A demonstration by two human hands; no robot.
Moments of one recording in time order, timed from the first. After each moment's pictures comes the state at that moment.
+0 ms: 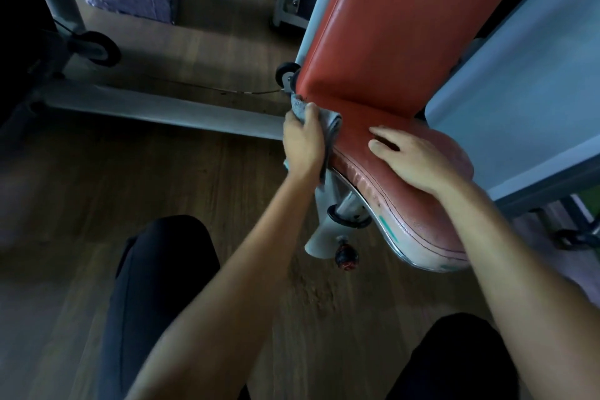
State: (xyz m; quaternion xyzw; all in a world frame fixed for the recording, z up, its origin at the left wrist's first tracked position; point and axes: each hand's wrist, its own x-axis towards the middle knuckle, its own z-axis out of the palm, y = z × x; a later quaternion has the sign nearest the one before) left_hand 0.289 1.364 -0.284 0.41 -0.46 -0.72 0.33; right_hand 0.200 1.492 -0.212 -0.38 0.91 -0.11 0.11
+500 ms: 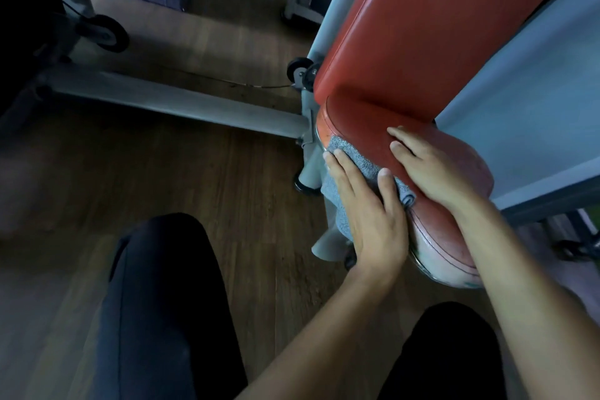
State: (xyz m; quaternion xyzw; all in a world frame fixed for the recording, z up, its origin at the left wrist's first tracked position) left_hand 0.312 1.483 -0.287 0.34 -0.53 -0.68 0.37; right_hand 0.198 1.485 -0.223 -0.37 0.91 -0.14 0.12
